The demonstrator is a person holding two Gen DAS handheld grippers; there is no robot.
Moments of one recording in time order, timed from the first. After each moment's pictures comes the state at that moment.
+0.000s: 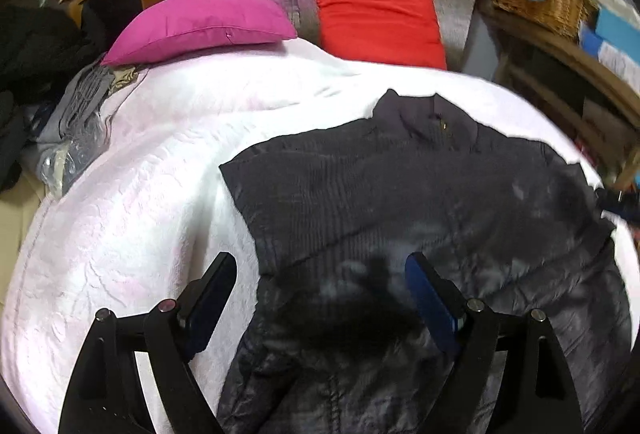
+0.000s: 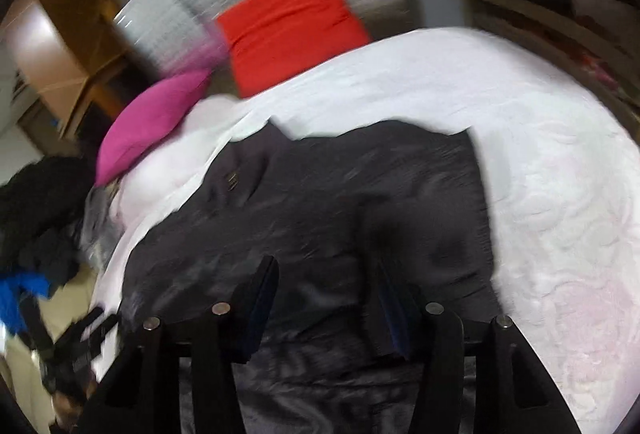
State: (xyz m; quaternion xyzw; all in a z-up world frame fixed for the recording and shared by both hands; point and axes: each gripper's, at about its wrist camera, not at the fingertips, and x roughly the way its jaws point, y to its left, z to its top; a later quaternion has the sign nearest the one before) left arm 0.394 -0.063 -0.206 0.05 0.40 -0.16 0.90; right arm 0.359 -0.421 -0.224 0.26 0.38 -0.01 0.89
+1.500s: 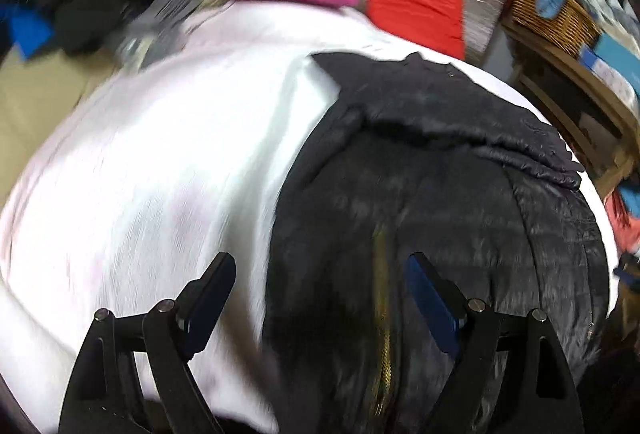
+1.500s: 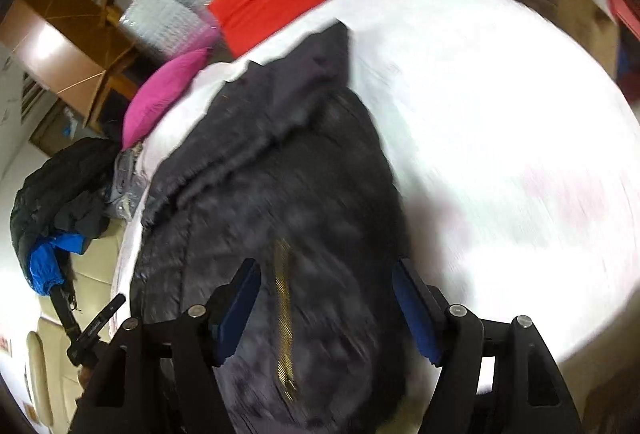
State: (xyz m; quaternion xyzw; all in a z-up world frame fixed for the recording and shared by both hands) left arm 0.210 0.050 -0.235 -0.03 0.44 -0.11 0.89; right arm 0.126 -0.462 -0.278 0.34 0.41 0.00 0.85
